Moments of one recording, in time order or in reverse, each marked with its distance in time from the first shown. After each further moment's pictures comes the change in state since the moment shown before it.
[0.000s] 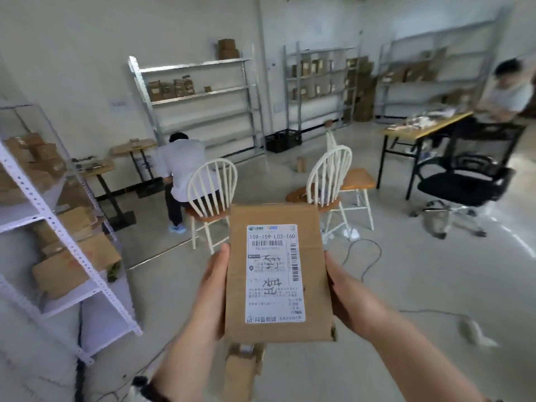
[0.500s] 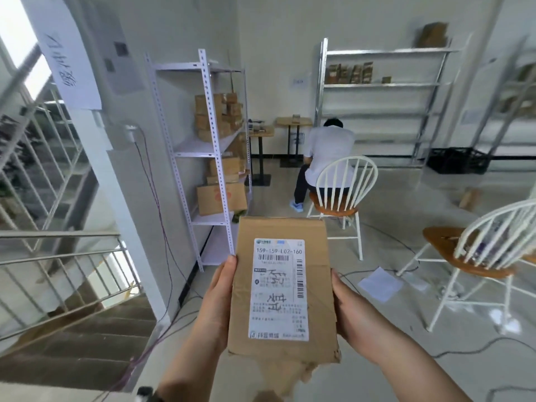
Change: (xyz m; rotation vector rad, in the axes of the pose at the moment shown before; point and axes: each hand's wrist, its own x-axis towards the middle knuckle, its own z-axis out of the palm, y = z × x) left_hand -0.035 -0.029 -0.076 -0.320 0.603 0.115; right_hand 0.110 -0.003 0.073 -0.250 -0.622 0.166
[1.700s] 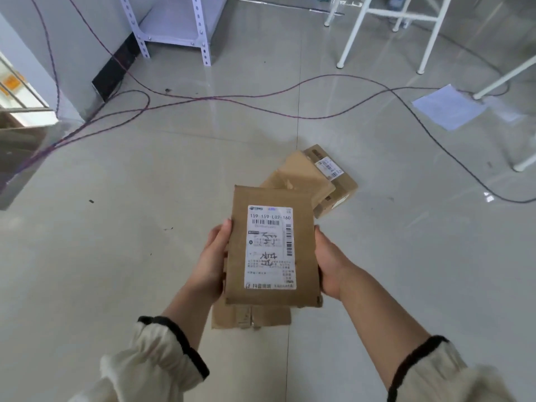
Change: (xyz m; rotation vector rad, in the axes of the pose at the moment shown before) left_hand 0.312 -0.697 -0.345 0.086 0.076 -0.433; right_hand 0.442 0.699 -0.082 0.191 0.055 0.570
